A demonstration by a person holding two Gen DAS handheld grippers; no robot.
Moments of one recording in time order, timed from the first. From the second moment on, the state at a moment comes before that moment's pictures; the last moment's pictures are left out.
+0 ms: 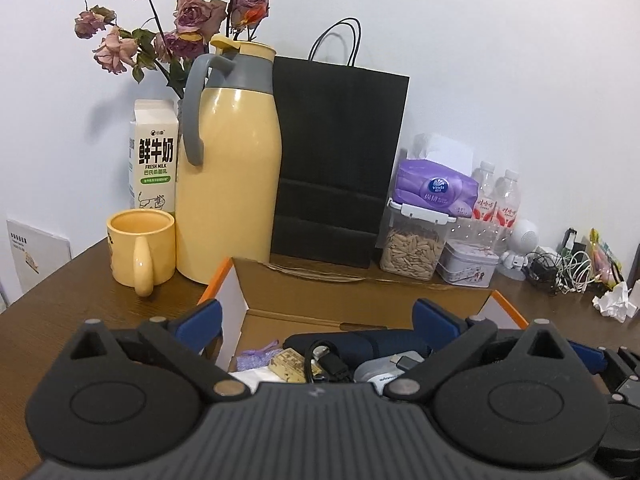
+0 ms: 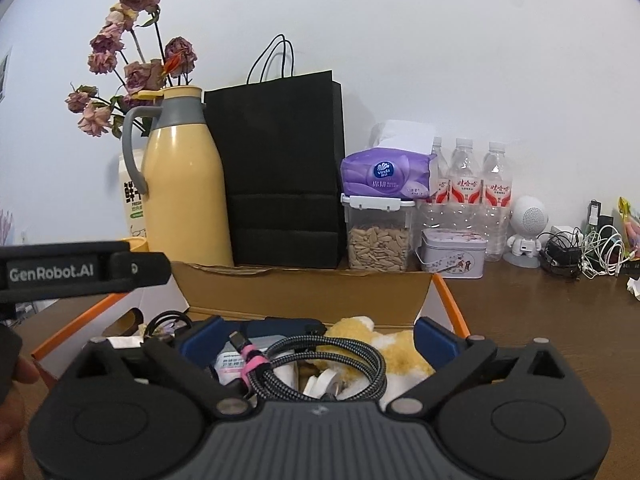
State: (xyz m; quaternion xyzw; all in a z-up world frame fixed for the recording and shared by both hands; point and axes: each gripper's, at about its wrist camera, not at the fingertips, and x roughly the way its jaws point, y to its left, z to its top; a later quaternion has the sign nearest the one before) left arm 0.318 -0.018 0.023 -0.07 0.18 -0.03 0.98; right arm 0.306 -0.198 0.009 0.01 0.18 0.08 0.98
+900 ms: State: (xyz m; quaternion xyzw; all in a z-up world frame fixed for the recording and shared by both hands) left arm 0.232 0.034 -0.008 -0.01 0.23 -0.03 0.97; right arm 0.209 -0.195 -0.006 -0.06 0.19 0.17 0.97
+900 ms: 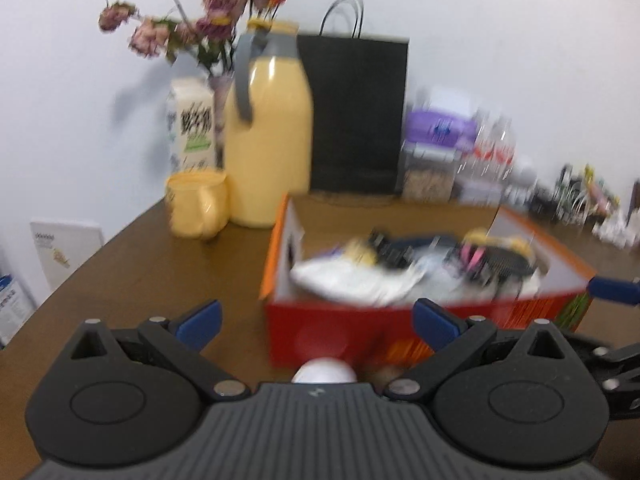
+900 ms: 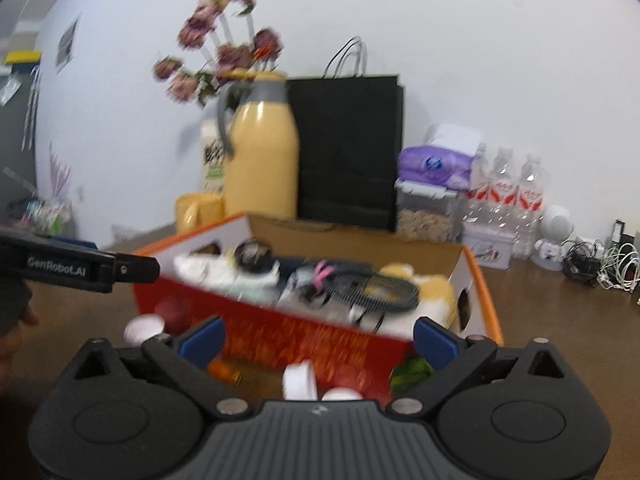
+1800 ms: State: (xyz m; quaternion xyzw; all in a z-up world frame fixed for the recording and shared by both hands) left arm 0.254 0.030 -0.045 0.01 0.32 -0.03 0.95; right arm 0.227 -0.160 -0.035 -0.09 0.26 0.16 0.95
